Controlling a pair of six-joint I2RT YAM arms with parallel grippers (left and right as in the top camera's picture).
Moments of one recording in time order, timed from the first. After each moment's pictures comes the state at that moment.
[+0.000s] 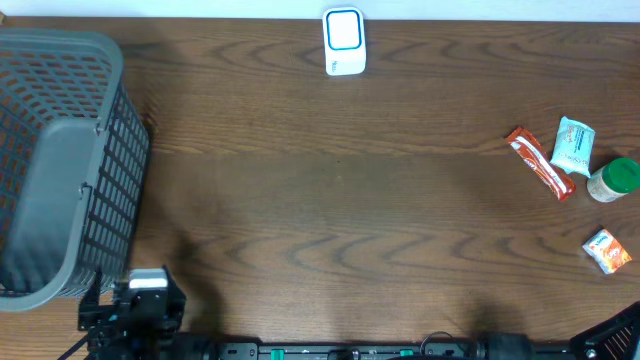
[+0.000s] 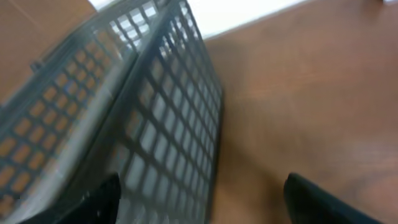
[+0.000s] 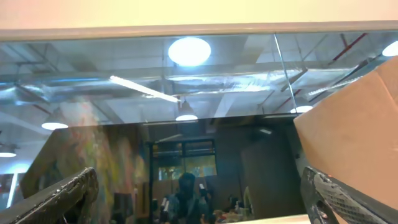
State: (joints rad) left arm -0.08 0.01 0.73 -1.12 -0.32 0.36; right arm -0.09 0.01 0.83 -0.03 0.05 0.12
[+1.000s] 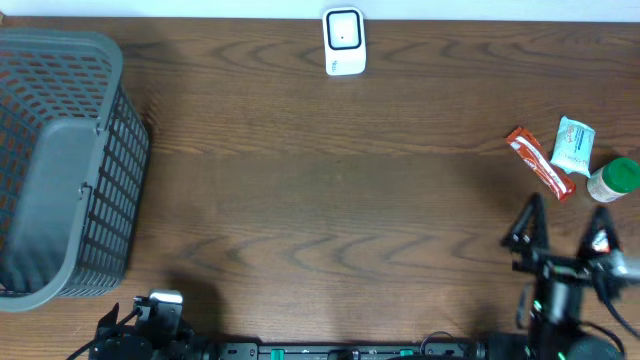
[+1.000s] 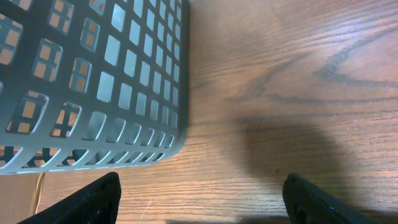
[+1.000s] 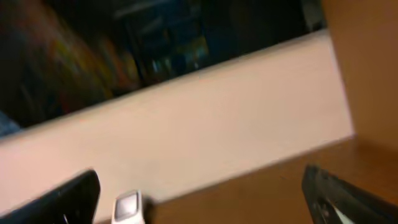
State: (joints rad) left arm -0.08 0.01 0.73 -1.46 -0.32 0.35; right arm -0.09 0.01 0.31 -0.03 0.06 0.35
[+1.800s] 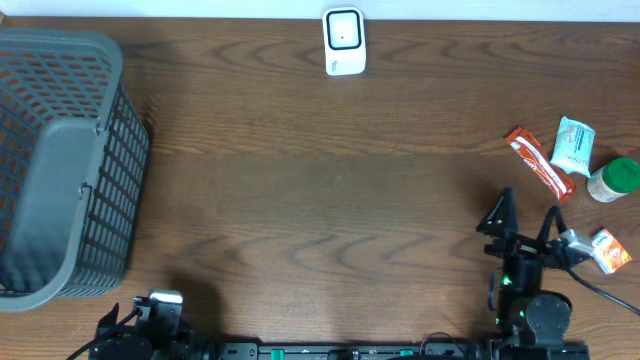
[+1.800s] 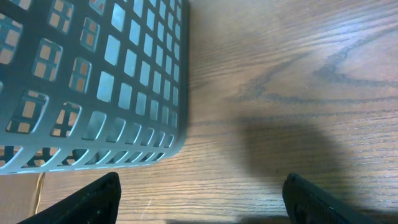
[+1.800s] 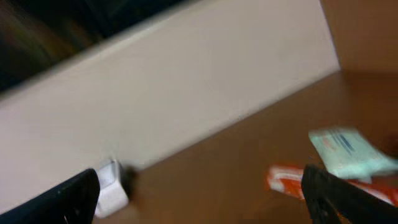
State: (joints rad) left arm -0.08 0.01 0.73 -1.46 -0.32 0.35; right arm -0.03 0.01 0.01 0.07 0.17 0.44
